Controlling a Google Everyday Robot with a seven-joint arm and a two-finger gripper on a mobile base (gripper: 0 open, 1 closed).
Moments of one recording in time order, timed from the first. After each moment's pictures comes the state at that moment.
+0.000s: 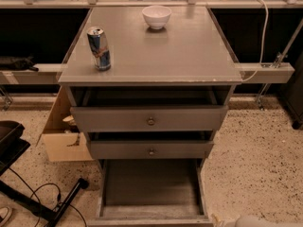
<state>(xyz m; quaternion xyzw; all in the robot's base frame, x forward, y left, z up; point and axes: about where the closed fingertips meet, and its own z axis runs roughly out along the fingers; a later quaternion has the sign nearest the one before) 0.322 -0.226 0.277 -0.48 0.85 0.14 0.16</state>
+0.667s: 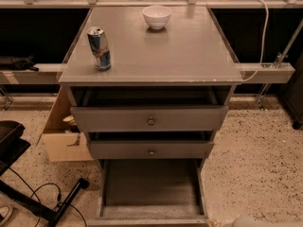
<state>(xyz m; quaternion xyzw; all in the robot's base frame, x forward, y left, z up) 0.319 -0.217 0.263 -0.49 0.85 0.15 0.16</state>
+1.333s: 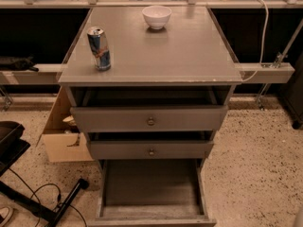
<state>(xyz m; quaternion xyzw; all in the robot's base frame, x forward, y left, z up) 0.289 -0.179 0.161 -0.49 0.83 0.22 0.16</state>
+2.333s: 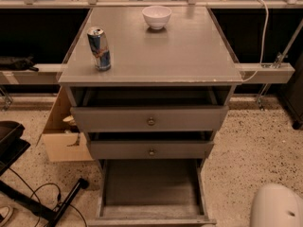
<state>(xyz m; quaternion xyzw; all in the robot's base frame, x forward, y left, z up) 0.310 -0.120 0.080 -0.56 0.78 0.22 0.16</state>
